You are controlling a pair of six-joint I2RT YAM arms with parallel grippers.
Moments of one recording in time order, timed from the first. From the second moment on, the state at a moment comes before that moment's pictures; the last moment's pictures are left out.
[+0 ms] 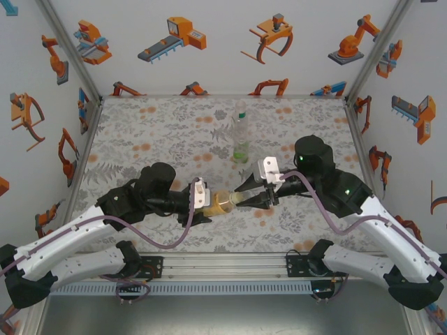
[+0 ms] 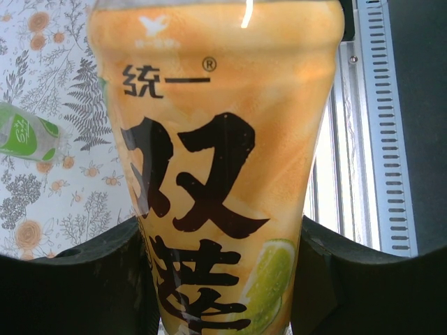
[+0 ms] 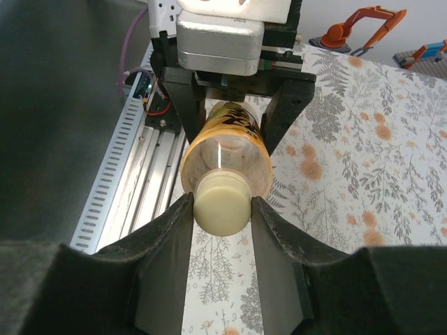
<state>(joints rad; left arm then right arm) -1.01 0.89 0.89 -0.53 0.44 0.44 0.82 0.94 1.17 -0.59 -0.87 -0.48</state>
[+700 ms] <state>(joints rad) -1.01 0.89 0.86 -0.47 0.31 0.42 0.83 0.85 1.01 -0.38 -0.44 0.54</state>
